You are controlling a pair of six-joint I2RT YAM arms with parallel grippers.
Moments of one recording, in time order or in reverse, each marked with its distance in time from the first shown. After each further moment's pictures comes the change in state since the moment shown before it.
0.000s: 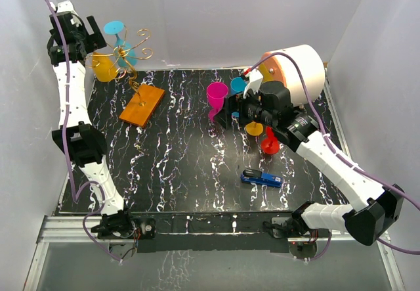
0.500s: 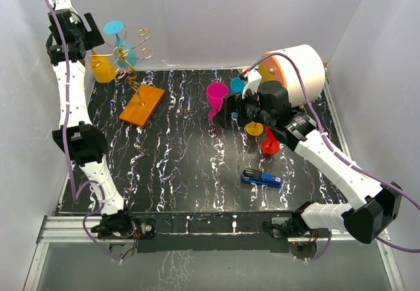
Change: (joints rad) left arm 0.000 0.019 0.037 0.020 -0.004 0.003; right arm 0.000 0.019 0.000 0.001 0.001 0.000
